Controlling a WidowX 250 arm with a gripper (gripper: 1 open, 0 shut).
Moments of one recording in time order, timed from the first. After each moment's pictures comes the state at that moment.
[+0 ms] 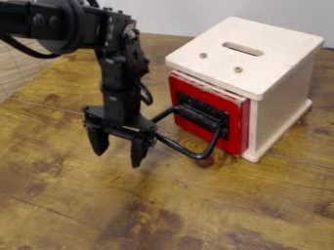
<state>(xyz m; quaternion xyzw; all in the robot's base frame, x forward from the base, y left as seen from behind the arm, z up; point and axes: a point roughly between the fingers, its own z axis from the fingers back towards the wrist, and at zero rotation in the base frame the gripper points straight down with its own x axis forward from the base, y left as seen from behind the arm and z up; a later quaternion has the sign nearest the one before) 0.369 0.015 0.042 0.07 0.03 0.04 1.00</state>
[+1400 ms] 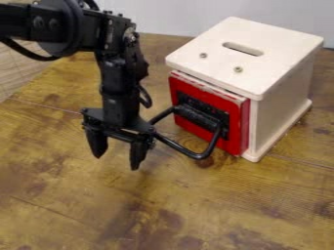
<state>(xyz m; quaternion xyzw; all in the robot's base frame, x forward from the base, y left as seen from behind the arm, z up) 0.368 0.016 0.041 0.07 0.03 0.04 1.00</state>
